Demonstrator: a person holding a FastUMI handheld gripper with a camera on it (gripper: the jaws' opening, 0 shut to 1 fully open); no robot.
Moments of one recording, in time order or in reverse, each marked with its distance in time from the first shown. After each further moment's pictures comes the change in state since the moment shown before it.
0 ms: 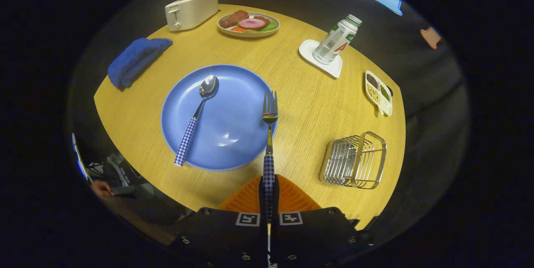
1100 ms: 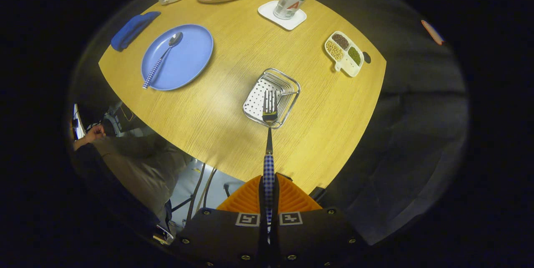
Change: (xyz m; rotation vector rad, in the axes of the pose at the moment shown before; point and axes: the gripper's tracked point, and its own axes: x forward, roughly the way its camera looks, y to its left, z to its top) arm -0.090 -0.168 -0.067 -0.095 0.397 -0.015
